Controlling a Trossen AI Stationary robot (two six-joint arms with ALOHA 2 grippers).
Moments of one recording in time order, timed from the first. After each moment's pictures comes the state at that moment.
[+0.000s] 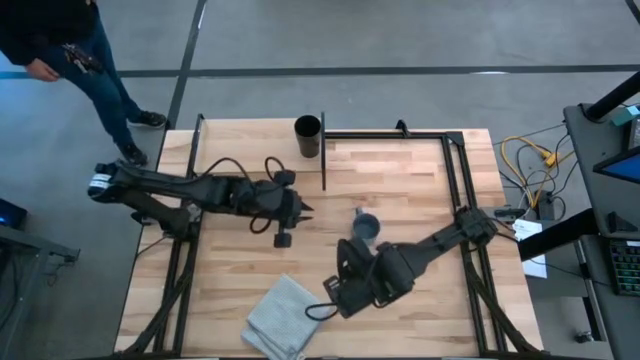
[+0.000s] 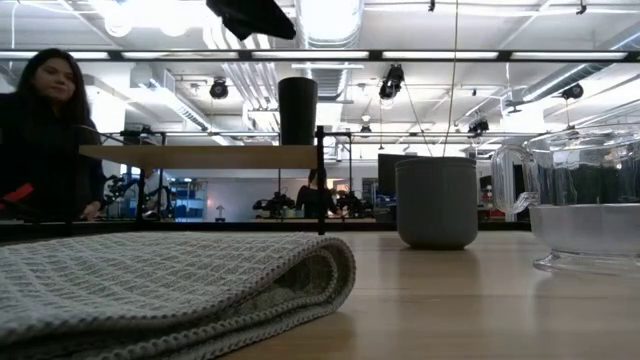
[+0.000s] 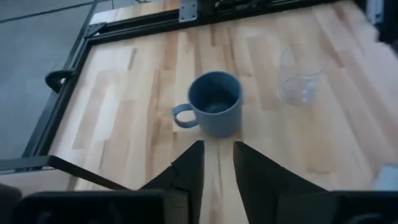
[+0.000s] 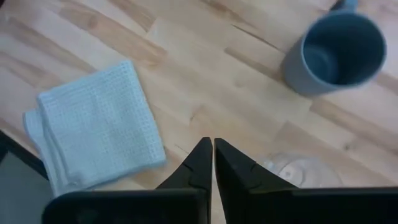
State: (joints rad) left arm -0.11 1.32 1.16 -0.42 -0.18 0.08; right arm 0.53 2.13 2.32 -1.57 0.38 1.53
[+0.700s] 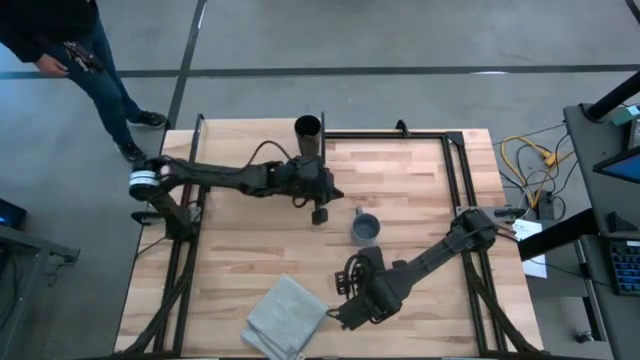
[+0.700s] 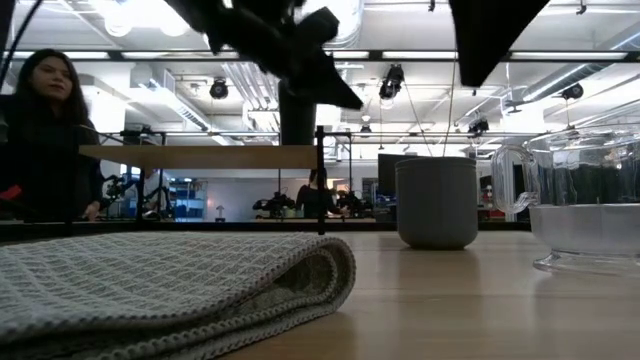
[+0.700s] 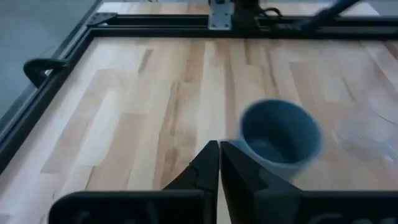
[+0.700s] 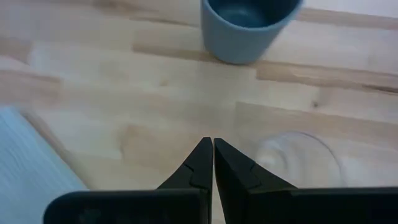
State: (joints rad) left arm 0.15 1.64 1.16 0.00 0.06 0.07; right arm 0.57 2.13 1.96 -1.53 0.45 2.03
